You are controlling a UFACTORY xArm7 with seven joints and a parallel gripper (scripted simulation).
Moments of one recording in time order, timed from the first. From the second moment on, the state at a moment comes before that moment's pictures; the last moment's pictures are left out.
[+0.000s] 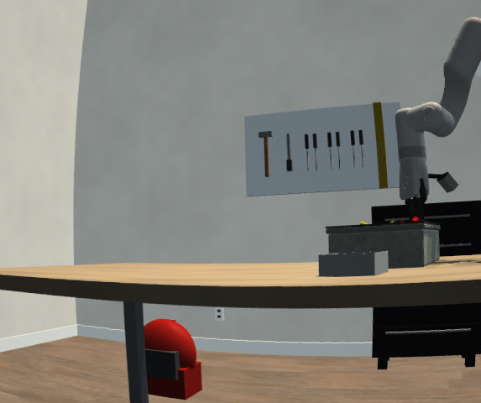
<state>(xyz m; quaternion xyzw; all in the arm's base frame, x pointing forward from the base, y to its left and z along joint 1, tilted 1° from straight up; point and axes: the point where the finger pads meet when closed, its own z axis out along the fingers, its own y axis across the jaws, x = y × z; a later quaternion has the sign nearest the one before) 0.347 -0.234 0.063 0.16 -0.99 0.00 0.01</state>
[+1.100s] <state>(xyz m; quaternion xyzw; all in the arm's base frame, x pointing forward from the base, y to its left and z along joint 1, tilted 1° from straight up) 0.349 -0.233 0.131 0.16 -0.99 0.01 0.01</state>
